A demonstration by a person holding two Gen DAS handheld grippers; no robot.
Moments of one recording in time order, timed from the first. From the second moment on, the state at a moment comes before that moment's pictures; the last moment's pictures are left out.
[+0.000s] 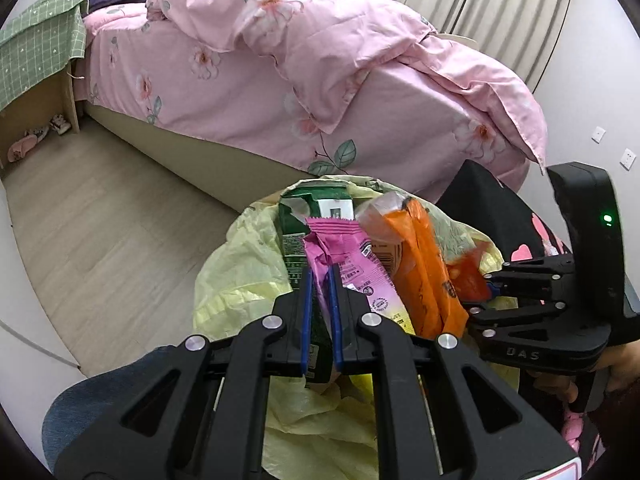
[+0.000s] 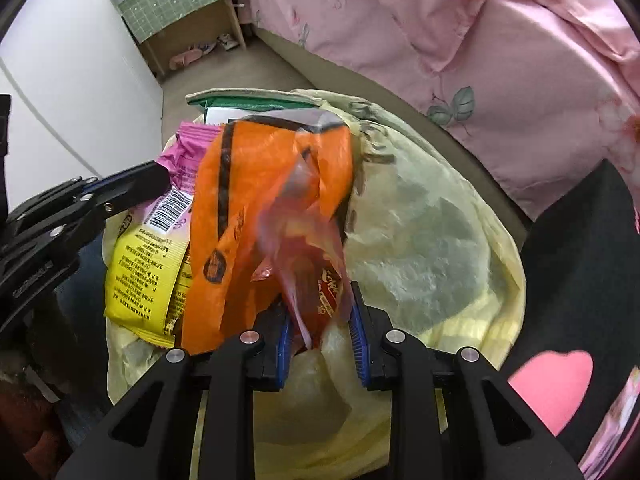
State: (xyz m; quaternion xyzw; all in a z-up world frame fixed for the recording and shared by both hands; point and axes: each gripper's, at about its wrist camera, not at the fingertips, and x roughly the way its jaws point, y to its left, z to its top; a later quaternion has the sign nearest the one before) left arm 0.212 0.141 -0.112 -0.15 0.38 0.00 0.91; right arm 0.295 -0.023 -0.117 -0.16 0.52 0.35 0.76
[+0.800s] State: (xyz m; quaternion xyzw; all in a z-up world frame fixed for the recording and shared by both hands) left arm 0.185 0.156 -0.015 -0.20 0.27 0.00 0.94; right arm 0.244 -0.066 -0.027 -0.15 0.36 0.38 0.84
